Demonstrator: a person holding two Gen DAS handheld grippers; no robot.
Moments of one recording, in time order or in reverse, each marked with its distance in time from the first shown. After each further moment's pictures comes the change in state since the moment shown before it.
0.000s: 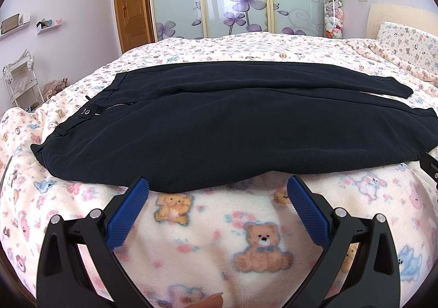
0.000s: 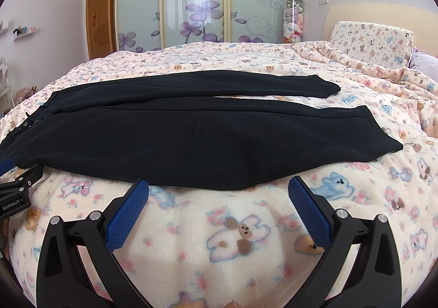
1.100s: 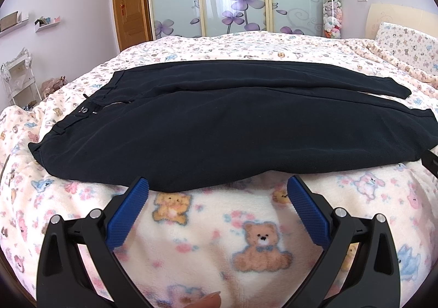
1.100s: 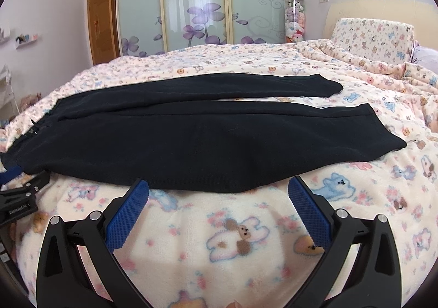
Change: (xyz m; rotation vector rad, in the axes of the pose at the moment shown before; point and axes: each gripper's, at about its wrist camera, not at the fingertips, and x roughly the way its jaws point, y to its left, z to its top) left arm 0.001 0.001 0.001 -0.007 0.007 -0.015; right arm -0.002 -0.010 -0.001 0.036 -0.013 0.050
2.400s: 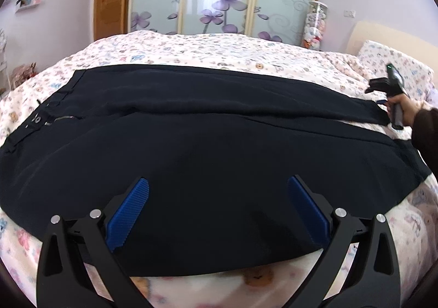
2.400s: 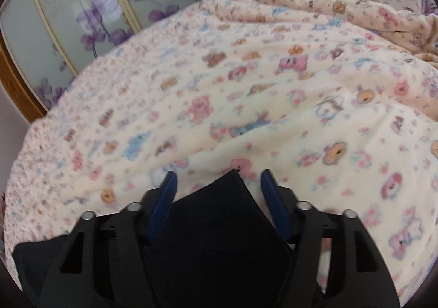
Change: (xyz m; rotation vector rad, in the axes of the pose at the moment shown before) left arm 0.046 -0.006 0.048 -0.051 0.013 -0.205; right arm 0.320 -0.284 0.247 0.426 0.253 -0.178
